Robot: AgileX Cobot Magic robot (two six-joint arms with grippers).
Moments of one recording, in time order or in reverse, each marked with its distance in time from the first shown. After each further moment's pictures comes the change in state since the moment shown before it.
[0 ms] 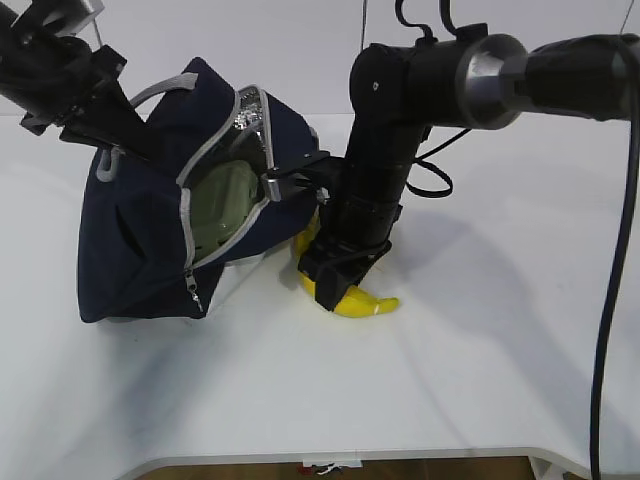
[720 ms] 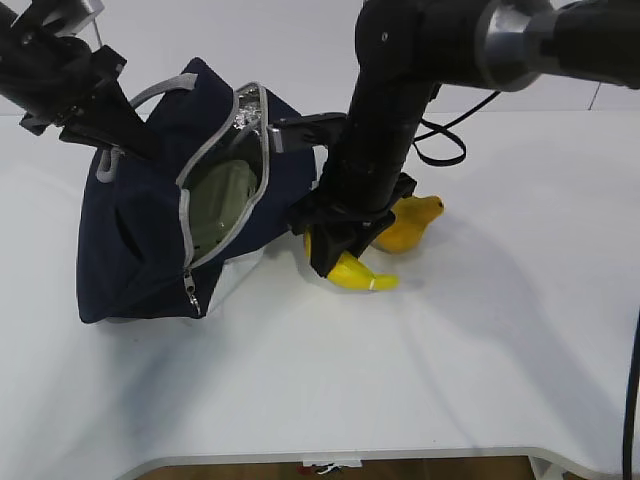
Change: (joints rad) left arm 0.000 0.000 0.000 0.002 0.000 0.000; right arm 0.002 -0.050 -0.061 -0.006 0.053 0.243
